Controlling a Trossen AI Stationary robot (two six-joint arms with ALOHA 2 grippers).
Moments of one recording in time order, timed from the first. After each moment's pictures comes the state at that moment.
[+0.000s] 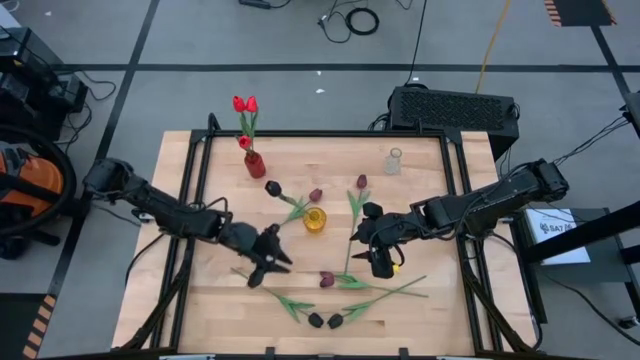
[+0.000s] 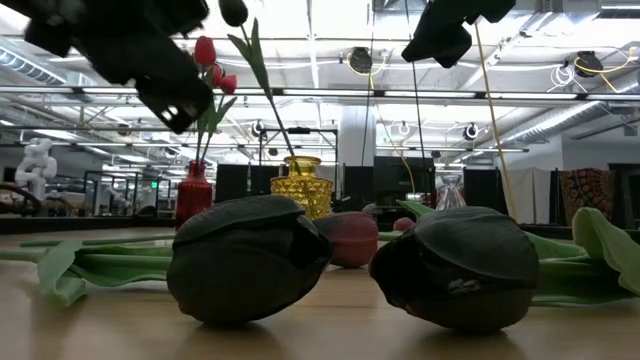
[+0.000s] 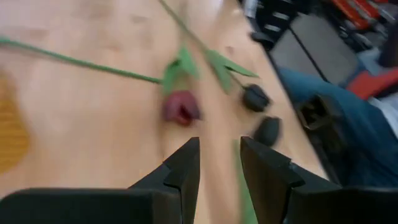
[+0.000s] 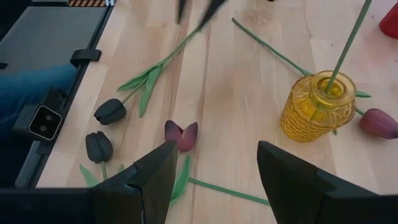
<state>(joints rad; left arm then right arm) -0.34 1.31 0.55 0.27 0.08 -0.35 0.28 1.37 1.04 -0.38 0.08 0.23</state>
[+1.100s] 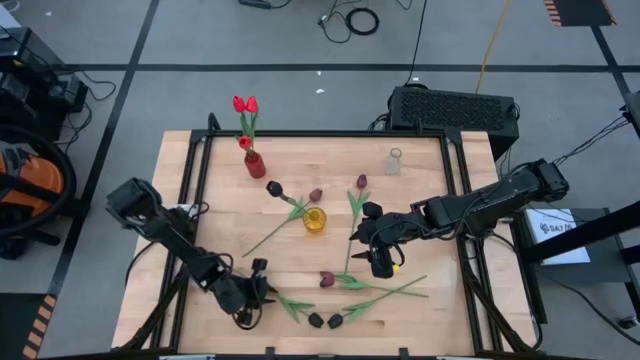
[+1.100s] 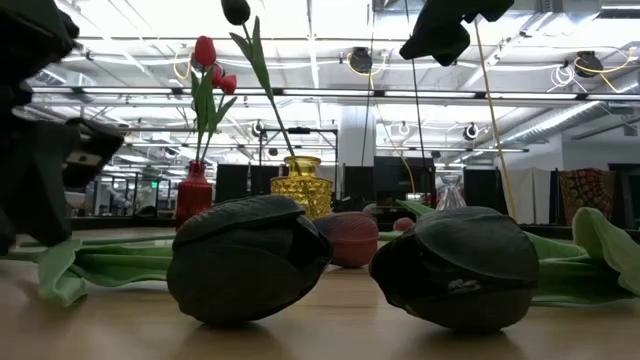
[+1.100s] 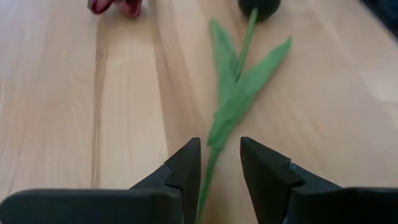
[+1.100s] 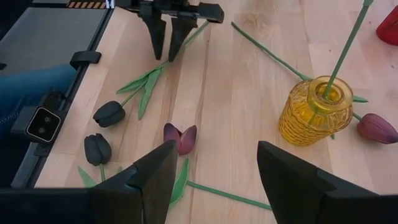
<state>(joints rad) -0.78 1.67 0.56 0.32 -0.39 -0.38 0.28 1.37 1.04 -0.37 0.08 0.22</state>
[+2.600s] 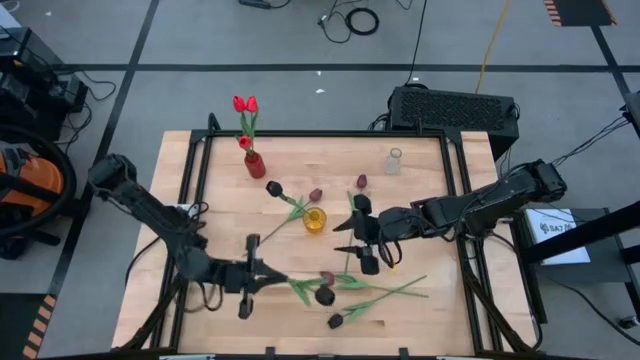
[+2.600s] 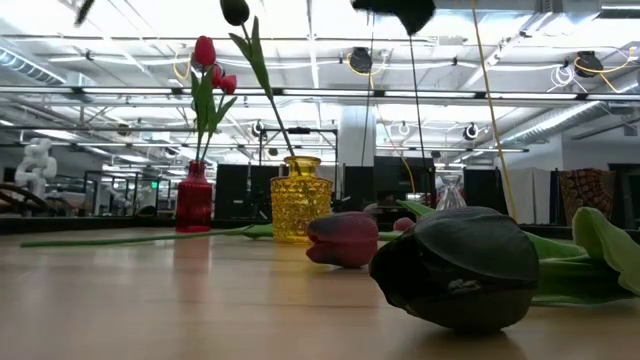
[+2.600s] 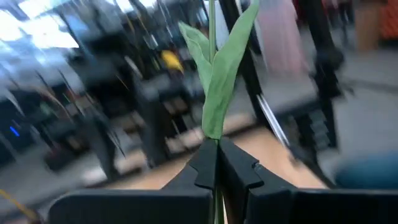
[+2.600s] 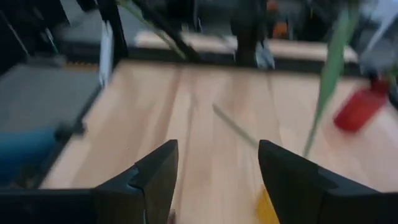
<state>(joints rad) -0.72 1.31 0.70 0.68 -0.60 0.39 0.28 1.39 1.04 -0.07 0.19 0.09</state>
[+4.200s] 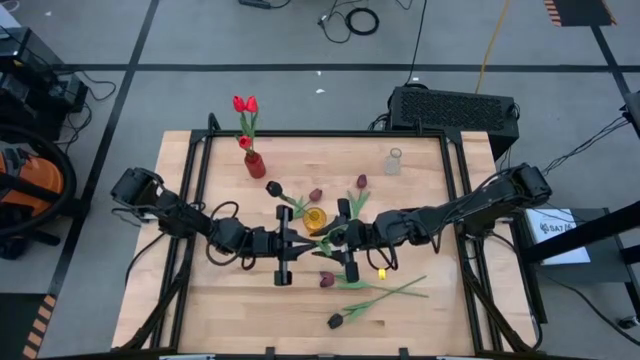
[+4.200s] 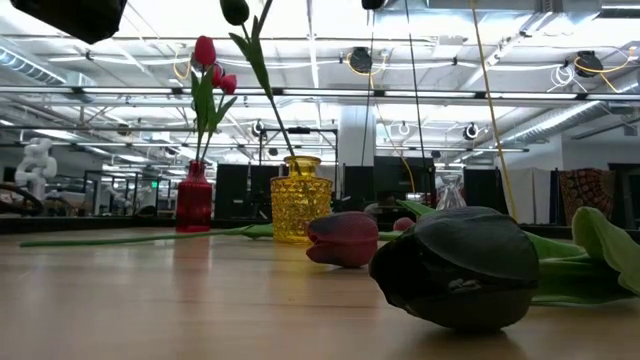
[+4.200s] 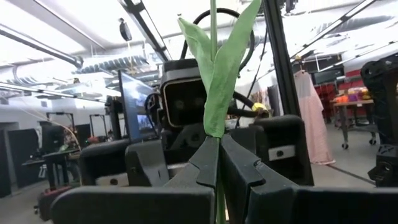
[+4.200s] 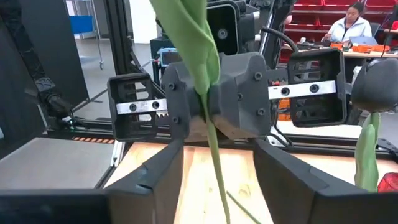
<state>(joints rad) -0.38 1.62 0.70 1.37 -0.25 0.32 0.29 1.54 1.04 0.44 0.18 0.04</state>
